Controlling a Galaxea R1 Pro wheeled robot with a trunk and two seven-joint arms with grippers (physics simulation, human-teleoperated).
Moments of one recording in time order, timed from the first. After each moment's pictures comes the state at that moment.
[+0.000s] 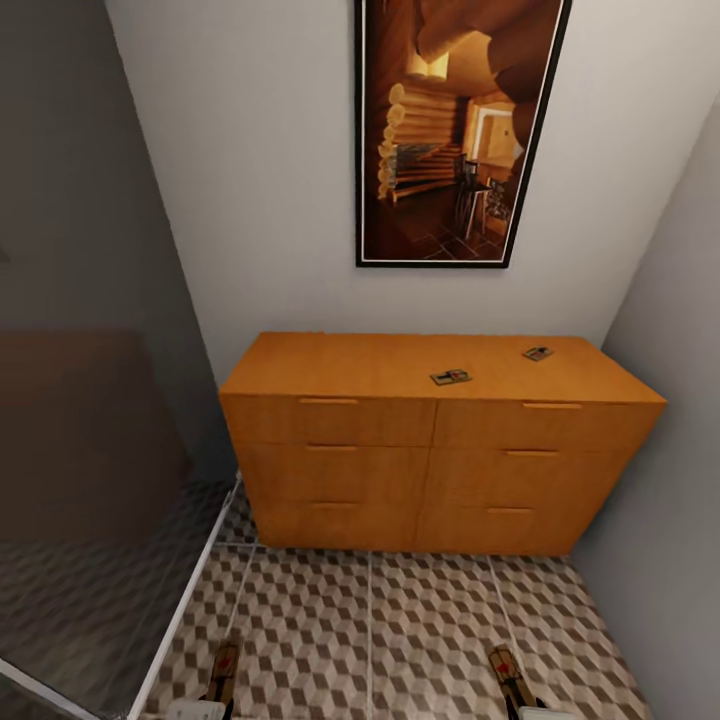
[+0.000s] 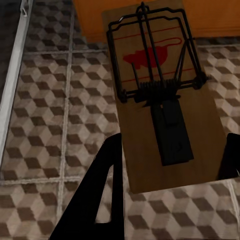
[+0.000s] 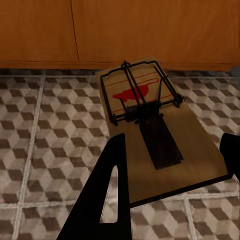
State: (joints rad) left arm -0.39 0.08 -0.78 0.07 0.81 -0.71 -0.18; right arm -0.09 -0.01 0.05 -0.55 -0.03 -0.51 -0.14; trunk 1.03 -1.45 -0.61
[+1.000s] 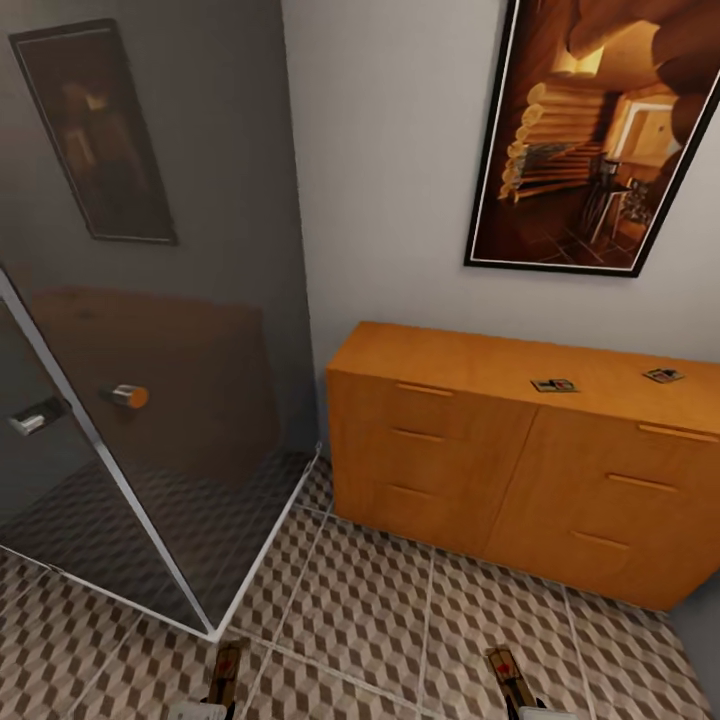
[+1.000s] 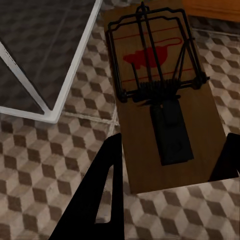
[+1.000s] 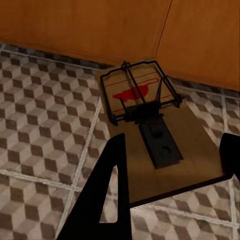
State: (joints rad) left arm -0.39 0.07 -0.78 0.07 0.81 -0.71 -0.18; right arm -0.09 -0.01 0.05 -0.55 -0.03 -0.51 -0.14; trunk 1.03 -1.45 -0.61
